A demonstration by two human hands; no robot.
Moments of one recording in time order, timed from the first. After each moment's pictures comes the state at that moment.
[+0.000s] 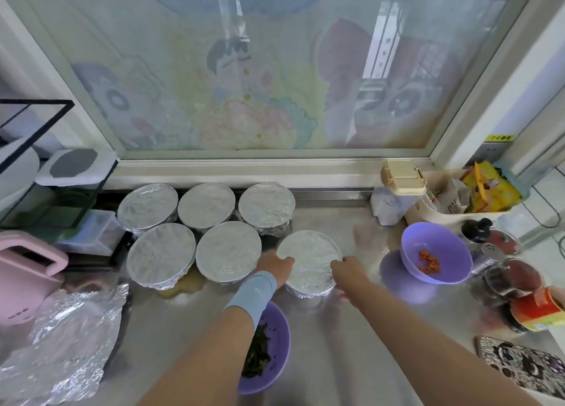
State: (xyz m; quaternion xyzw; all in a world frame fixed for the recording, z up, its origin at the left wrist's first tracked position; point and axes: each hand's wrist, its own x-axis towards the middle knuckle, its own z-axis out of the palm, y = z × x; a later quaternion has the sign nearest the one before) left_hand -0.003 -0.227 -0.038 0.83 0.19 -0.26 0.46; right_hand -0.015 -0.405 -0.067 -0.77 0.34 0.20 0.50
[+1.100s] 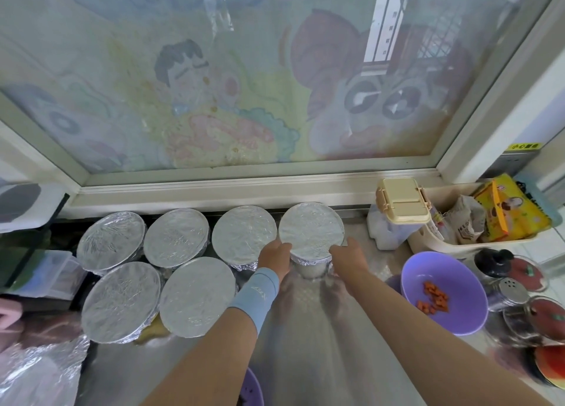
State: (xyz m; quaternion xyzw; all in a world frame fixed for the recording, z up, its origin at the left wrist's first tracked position) left_hand 0.116 -0.294 -0.041 0.74 0.24 -0.21 0.59; right_hand 0.111 -0.451 -0.059 -0.76 0.34 0.13 0.54
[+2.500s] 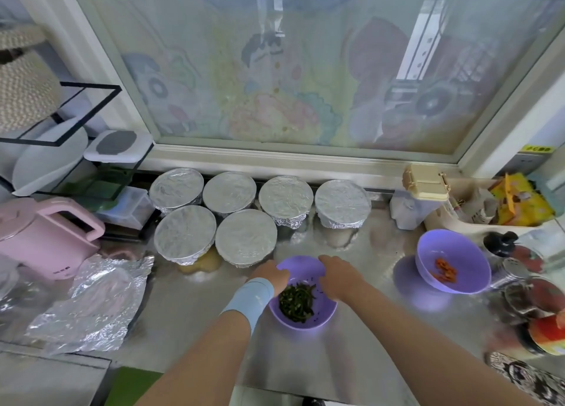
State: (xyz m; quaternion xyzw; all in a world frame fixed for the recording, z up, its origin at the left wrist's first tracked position) left_hand -0.048 -0.197 -0.039 0.87 0.21 -0.31 0.30; right_hand -0.033 -0.376 -0.041 -0.95 -0.04 0.29 0.14
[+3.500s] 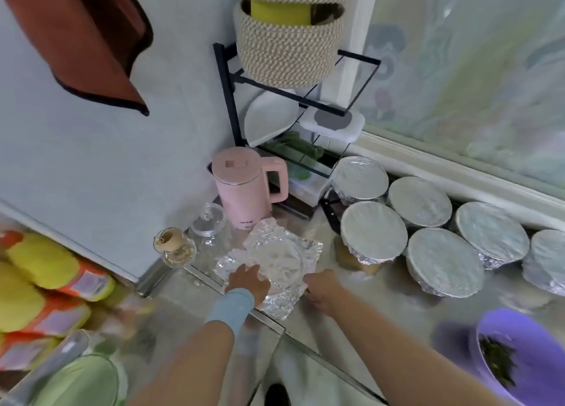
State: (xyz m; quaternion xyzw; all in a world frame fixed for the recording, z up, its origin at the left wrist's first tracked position) left_hand -0.191 0.236 -0.087 0.85 0.36 -0.28 0.27; right_hand -0.105 0.078 -0.094 -0.79 0.13 0.42 0.43
